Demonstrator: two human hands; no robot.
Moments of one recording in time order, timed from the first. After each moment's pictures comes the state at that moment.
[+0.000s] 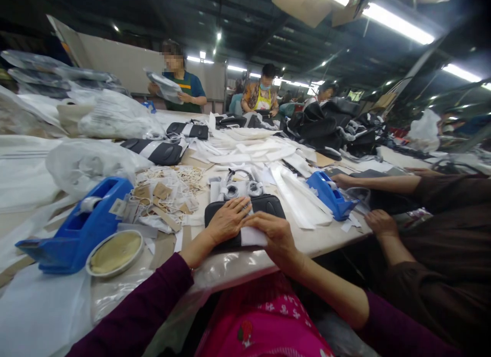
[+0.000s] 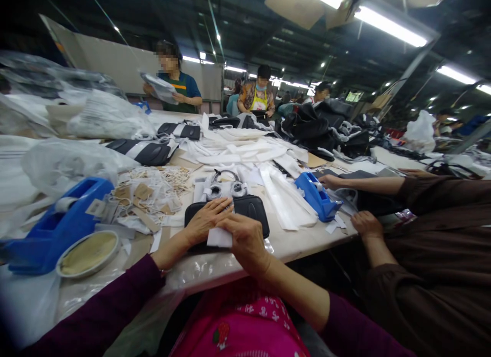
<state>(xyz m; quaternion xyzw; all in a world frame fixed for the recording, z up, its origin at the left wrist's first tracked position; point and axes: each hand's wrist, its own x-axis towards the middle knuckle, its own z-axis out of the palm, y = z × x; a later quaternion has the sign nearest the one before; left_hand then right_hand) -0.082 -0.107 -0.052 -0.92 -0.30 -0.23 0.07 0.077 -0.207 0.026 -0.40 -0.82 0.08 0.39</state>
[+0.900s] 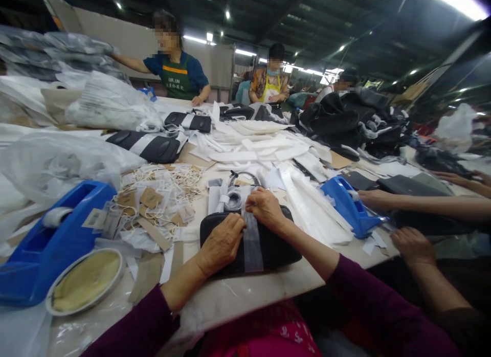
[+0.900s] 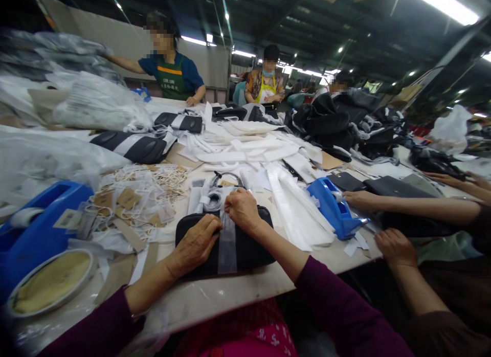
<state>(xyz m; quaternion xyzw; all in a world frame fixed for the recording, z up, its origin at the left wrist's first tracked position) -0.085 -0.111 -0.047 -0.88 -0.35 -0.32 -0.08 0.087 -0.044 -0.004 -0.51 -0.84 0.01 0.20</state>
